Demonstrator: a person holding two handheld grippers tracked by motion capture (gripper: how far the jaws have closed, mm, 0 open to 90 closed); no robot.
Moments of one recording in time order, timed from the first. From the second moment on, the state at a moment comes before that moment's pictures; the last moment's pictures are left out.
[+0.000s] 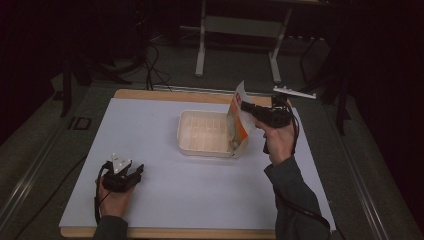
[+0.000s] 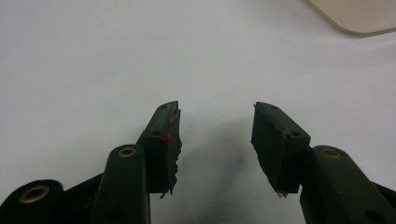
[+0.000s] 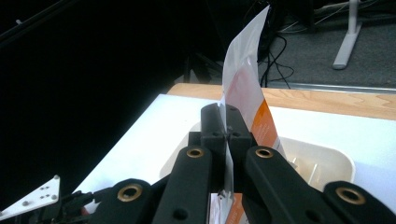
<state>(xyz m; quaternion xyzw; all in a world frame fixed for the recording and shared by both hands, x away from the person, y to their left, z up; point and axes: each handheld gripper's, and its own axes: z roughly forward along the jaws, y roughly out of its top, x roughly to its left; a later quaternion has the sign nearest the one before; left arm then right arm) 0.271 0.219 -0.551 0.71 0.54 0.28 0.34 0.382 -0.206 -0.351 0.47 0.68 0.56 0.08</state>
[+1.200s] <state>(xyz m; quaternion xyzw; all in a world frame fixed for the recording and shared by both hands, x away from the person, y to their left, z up) 0.271 0.219 -0.551 0.72 0.54 0.28 0.35 0.402 -0.200 -0.369 0.48 0.66 0.56 0.13</state>
